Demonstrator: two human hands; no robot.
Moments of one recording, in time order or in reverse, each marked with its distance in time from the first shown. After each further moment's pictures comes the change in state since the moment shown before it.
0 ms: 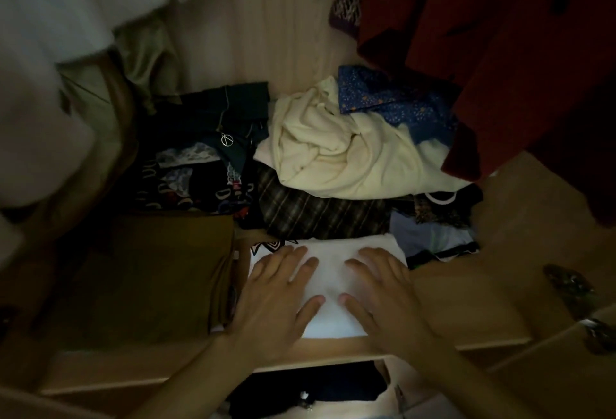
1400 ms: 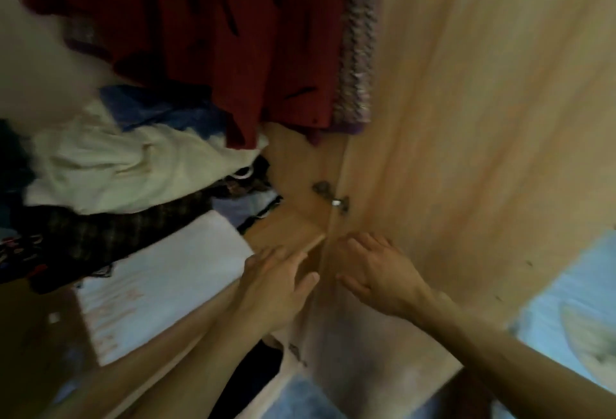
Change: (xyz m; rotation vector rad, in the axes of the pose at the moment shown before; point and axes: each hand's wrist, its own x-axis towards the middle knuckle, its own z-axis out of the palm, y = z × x) left_hand 0.006 0.176 -0.036 -0.392 -0.332 0.463; right_hand -0.195 -0.068 -0.187 -0.454 -0.171 0.700
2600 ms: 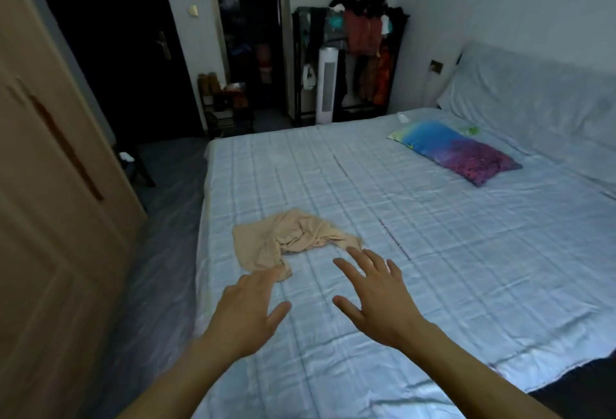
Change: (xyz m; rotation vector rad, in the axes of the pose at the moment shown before) left_hand 0.031 0.706 0.347 0.023 -0.451 0.847; right_hand -0.651 0.455 0.009 0.056 0.008 1.116
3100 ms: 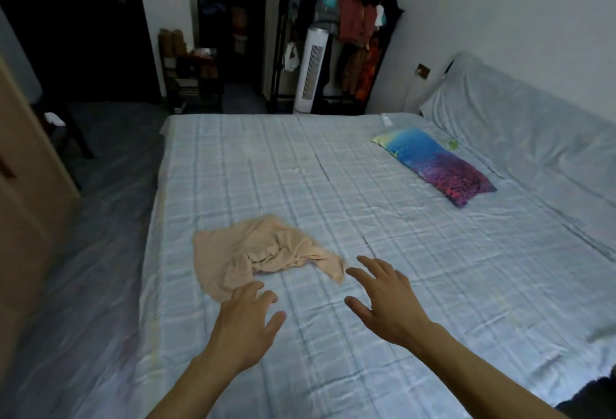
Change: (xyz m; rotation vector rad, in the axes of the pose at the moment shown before) left_hand 0.162 -0.066 0.061 -0.195 -0.087 -0.010; right_hand 0.158 0.063 0.019 -0.092 -0.146 0.111
